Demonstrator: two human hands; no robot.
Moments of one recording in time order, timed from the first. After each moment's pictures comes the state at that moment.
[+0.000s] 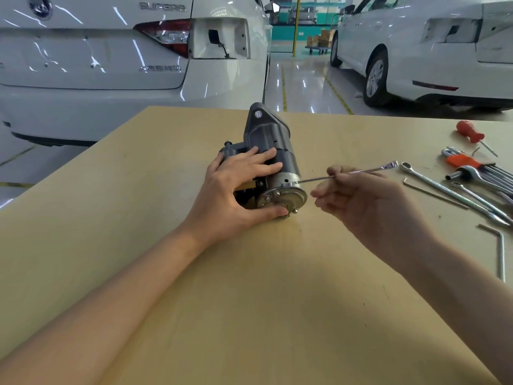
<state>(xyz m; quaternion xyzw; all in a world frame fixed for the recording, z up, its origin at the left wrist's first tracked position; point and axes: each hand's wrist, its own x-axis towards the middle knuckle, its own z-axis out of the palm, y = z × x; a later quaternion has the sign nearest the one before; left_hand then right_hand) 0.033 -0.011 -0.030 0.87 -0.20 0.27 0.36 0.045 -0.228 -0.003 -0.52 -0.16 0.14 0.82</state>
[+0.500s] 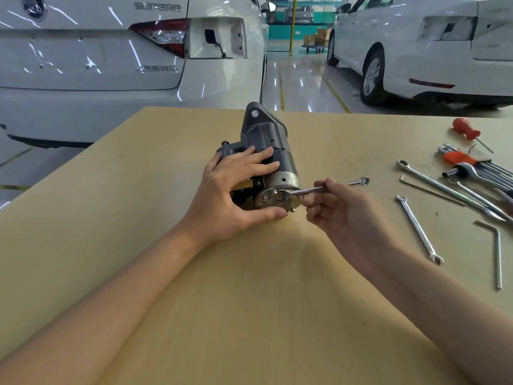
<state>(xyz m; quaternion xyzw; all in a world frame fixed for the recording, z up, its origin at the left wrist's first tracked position) 0.030 -0.011 -0.027 0.88 -0.20 0.25 0.36 0.037 -0.207 -0.020 -0.49 -0.03 0.11 0.86</state>
